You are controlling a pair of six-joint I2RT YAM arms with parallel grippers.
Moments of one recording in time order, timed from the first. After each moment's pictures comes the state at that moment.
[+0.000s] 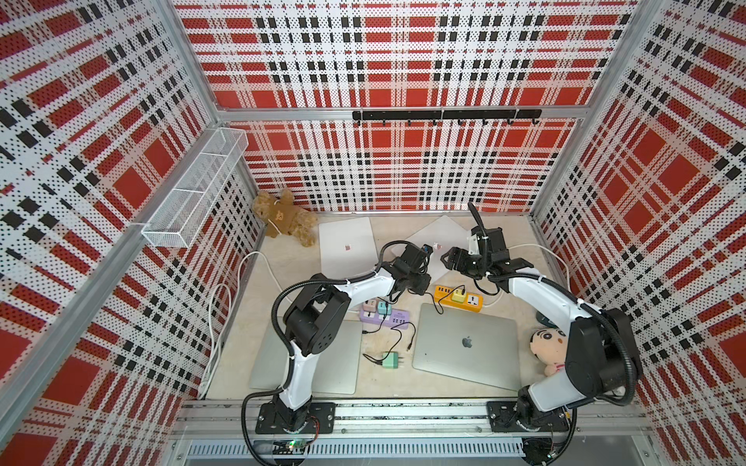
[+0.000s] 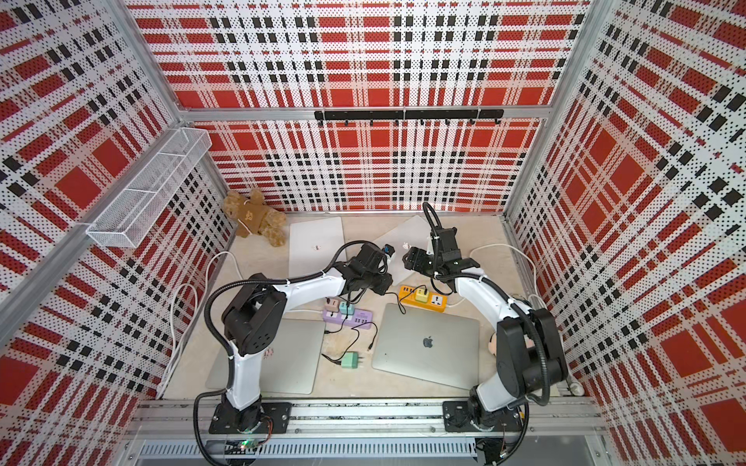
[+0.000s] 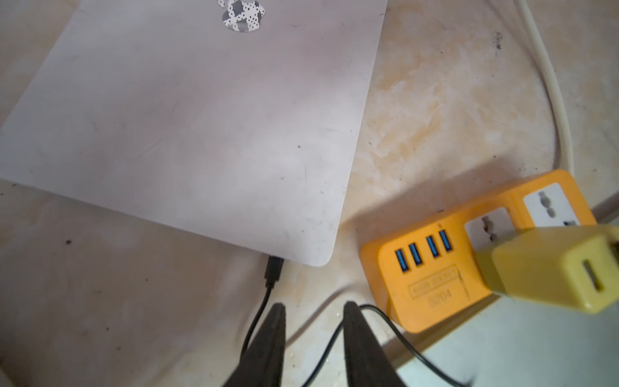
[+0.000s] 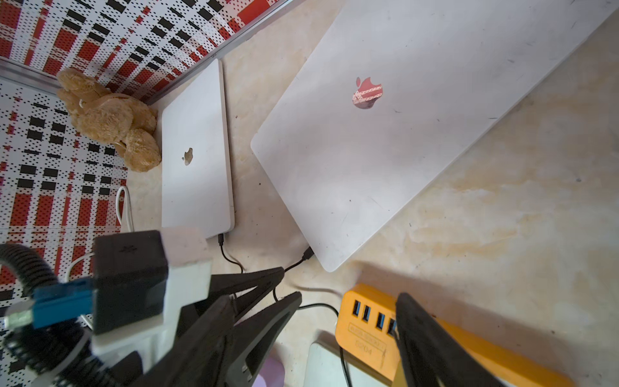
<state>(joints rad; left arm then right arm) -0.73 2.06 1.46 -0.26 0.05 -0.14 0.27 1.56 1.08 -0.26 -0.26 0.58</state>
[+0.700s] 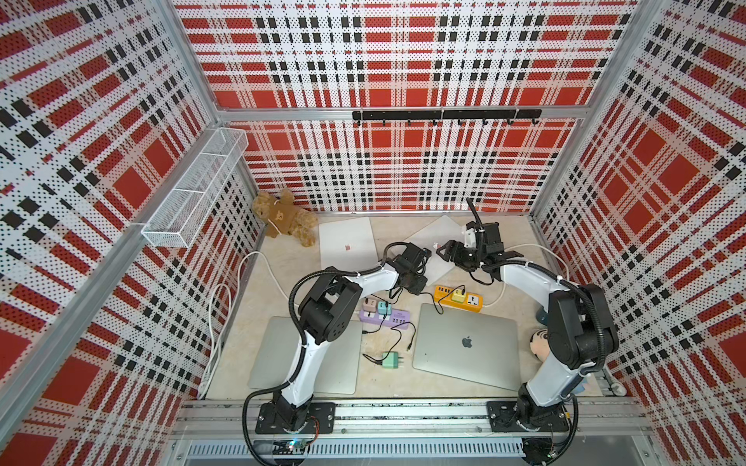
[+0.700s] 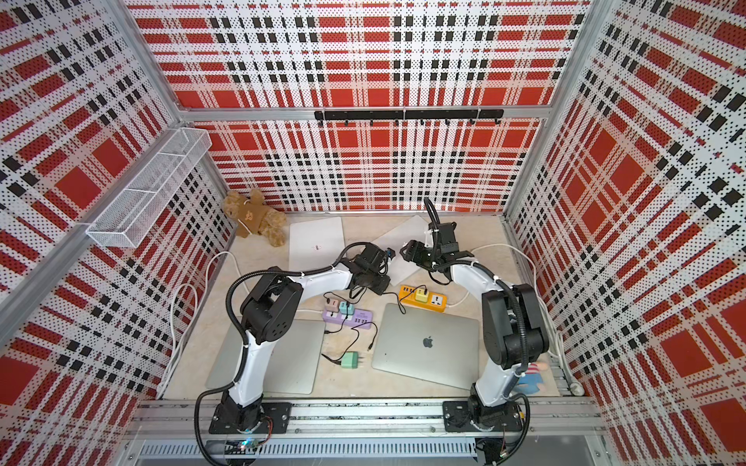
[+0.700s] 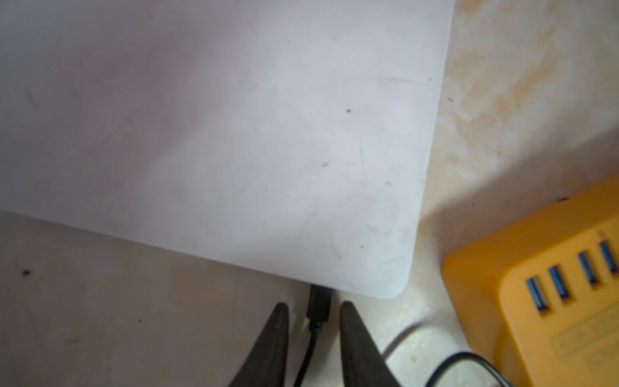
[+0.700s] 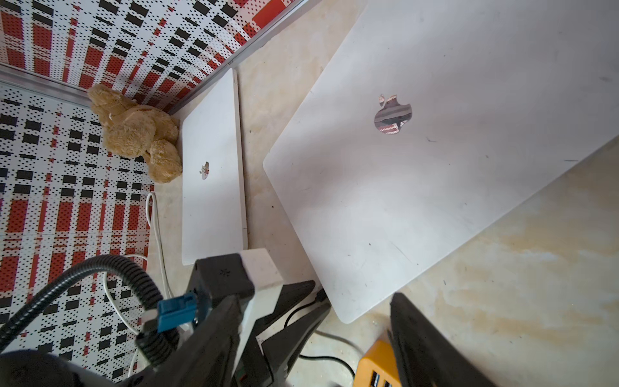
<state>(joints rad) -0.70 2.19 1.55 -0.34 0.05 -0.03 0.23 1.73 1.17 -0.15 -0.39 0.60</state>
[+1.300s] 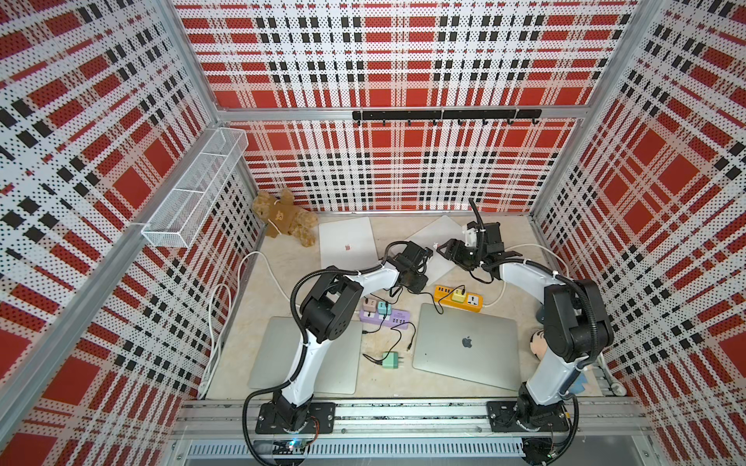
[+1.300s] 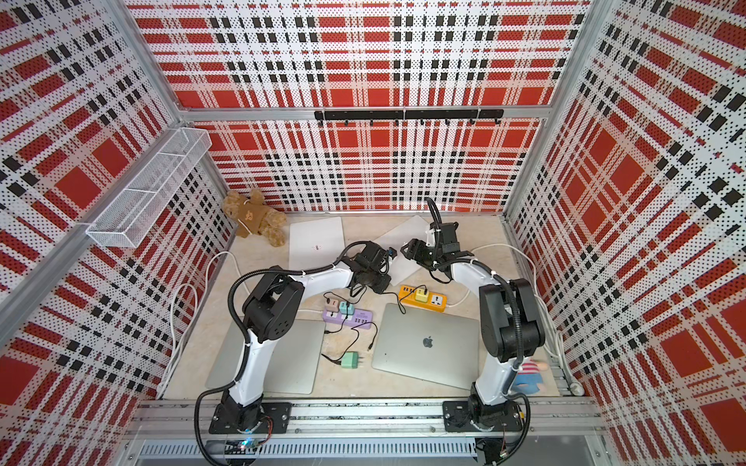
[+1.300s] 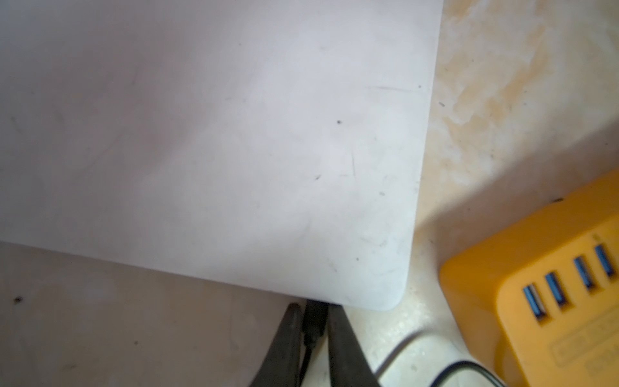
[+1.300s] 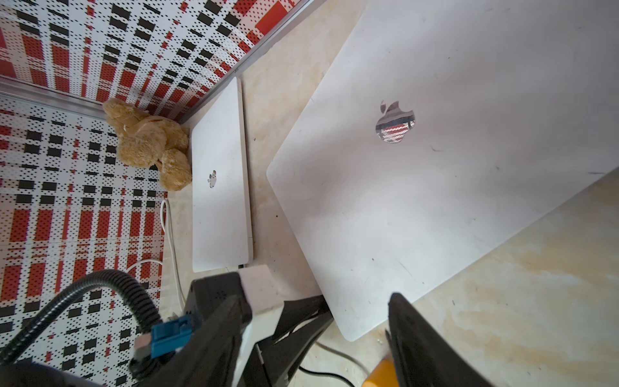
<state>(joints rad) -0.69 2.21 1.58 -0.35 0.08 -0.02 0.20 1.78 1.16 -0.07 -0.45 0.65</state>
